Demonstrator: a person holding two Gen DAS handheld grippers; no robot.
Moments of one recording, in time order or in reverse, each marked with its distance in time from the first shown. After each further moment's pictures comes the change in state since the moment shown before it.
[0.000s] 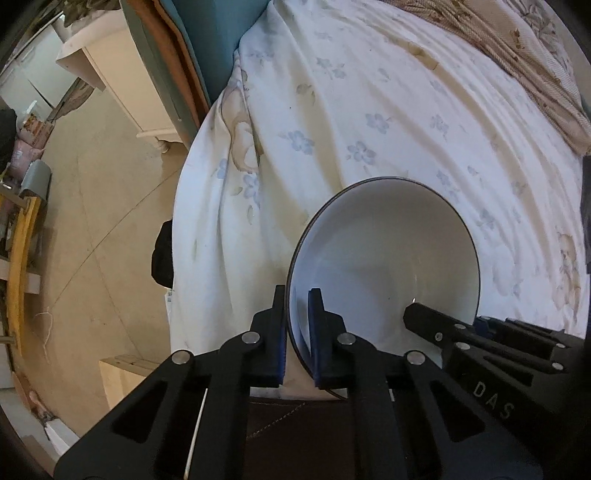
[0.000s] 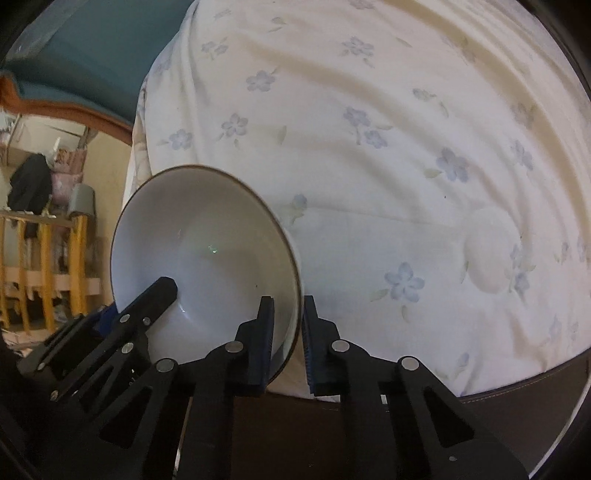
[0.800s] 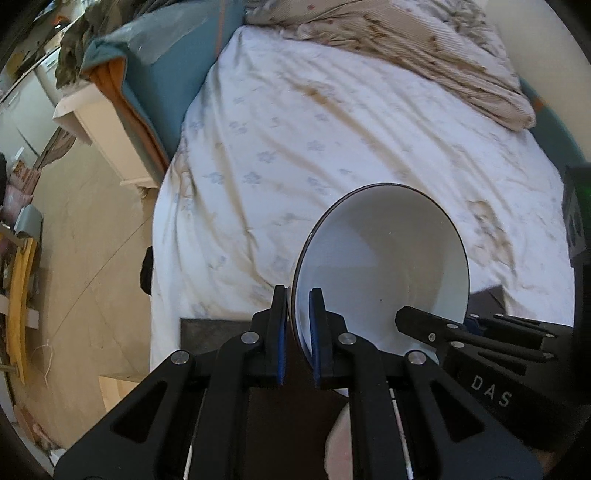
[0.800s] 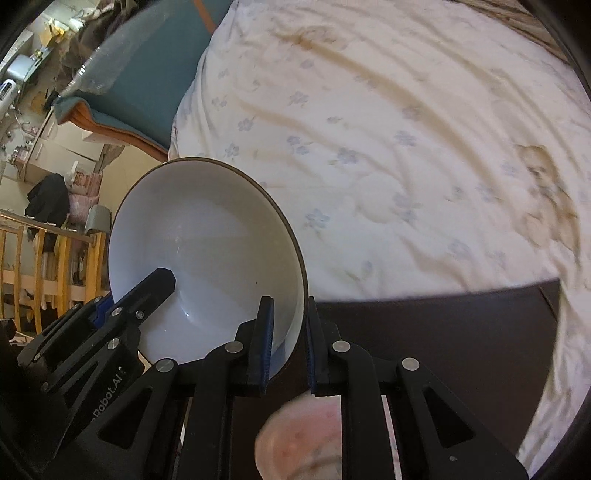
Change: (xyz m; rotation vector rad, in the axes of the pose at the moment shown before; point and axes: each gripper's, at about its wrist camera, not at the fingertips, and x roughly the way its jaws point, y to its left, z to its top) left arm -0.122 -0.082 -0.066 0.140 -0.153 -0.081; right arm -0.117 -0.052 -0.089 0.032 -0.144 0.048
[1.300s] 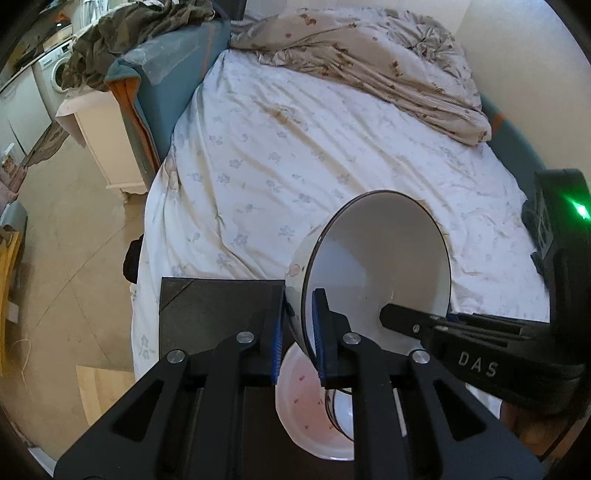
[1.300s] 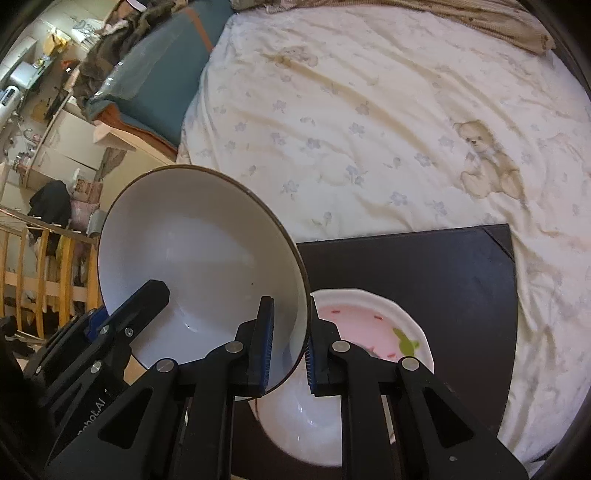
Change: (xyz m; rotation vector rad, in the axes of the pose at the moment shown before) left arm -0.081 -0.021 -0.054 -0.017 -0.099 -0.115; right arm -0.075 -0.008 -0.067 0.023 -0.054 -0.014
